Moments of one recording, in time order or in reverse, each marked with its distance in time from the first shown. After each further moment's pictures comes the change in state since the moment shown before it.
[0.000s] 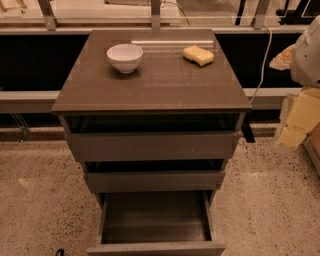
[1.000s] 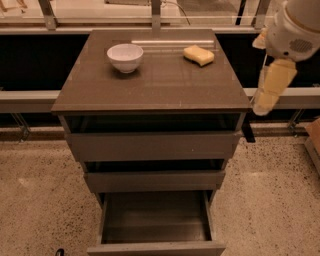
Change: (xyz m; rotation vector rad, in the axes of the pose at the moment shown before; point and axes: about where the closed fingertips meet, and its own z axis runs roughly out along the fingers) arm -0.012 -0.094 0.034 0.041 0.008 -0.042
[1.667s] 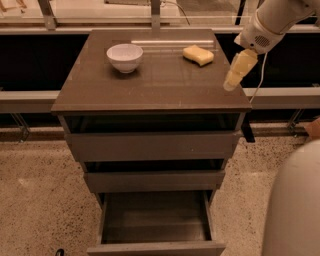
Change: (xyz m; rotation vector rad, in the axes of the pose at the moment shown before) arm -0.024 -0.117 0.094 -0.011 -0.176 0.130
